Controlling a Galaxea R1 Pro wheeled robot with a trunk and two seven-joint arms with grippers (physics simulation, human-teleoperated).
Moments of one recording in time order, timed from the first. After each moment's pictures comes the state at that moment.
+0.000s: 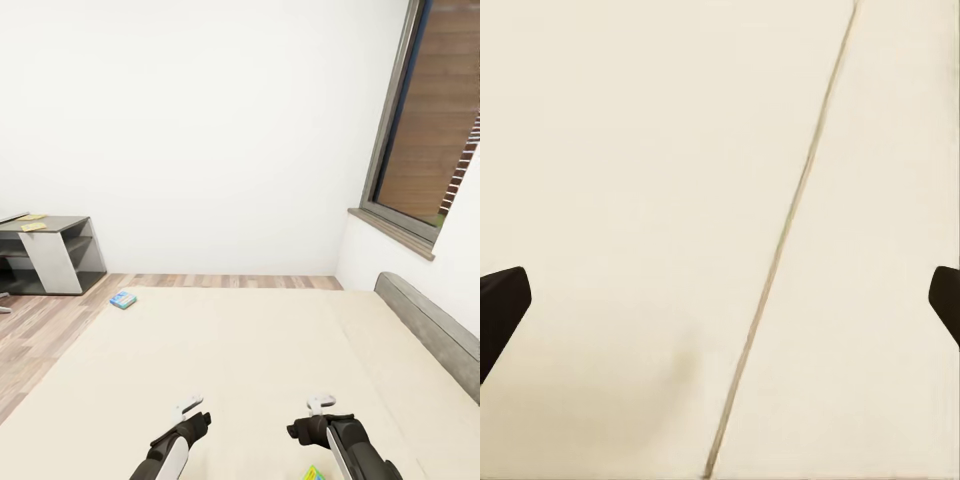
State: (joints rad) left arm -0.27 -0.15 -0.16 -0.89 0.58 0.31 0.40; right arm -0.29 0.04 0.01 -1.00 0.13 0.70 0.21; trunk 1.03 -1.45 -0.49
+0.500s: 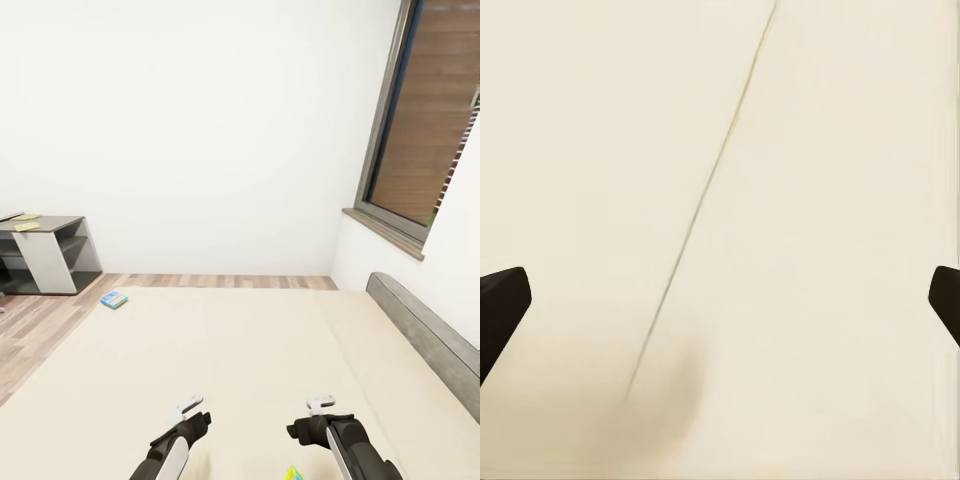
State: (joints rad) left arm -0.27 -0.15 -0.16 -0.89 0.58 0.31 0.40; right arm -0.29 0.04 0.01 -1.00 0.13 0.70 0.21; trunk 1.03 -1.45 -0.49
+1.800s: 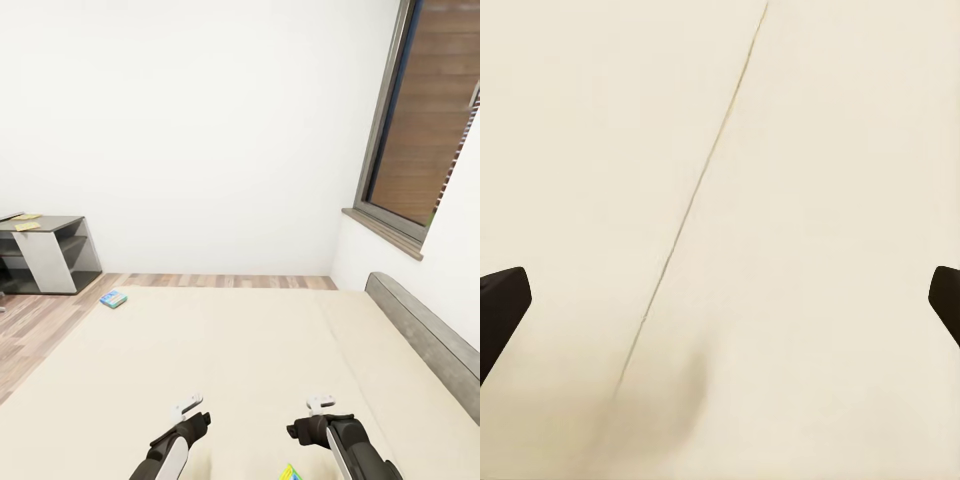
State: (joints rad) left arm -0.27 -0.15 -0.16 -0.89 0.59 0.31 0.40; right arm -0.29 0.04 0.01 -1.00 0.13 0.70 0.21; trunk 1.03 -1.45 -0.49
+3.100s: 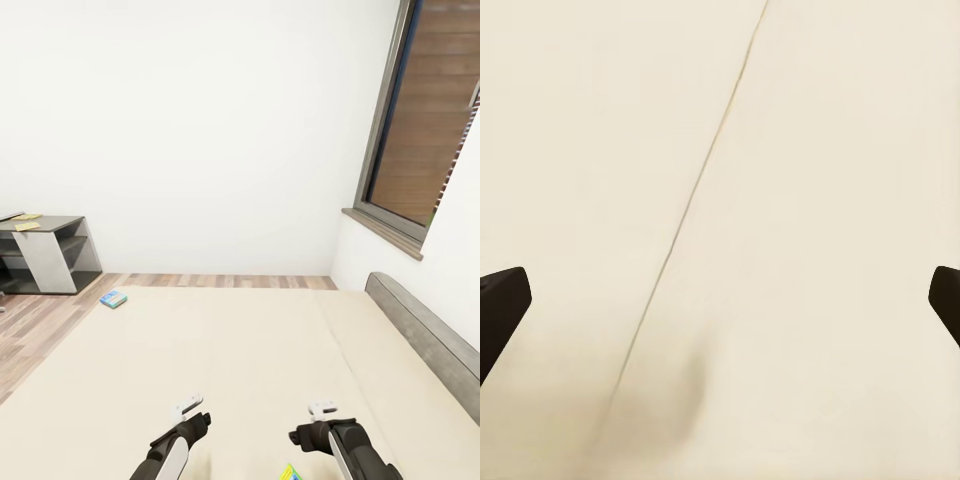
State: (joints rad) left arm -0.27 -0.15 -0.16 -0.89 0.59 0.31 0.40; right arm -0.29 0.03 0.00 -0.96 0.12 0.70 0.21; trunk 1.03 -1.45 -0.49
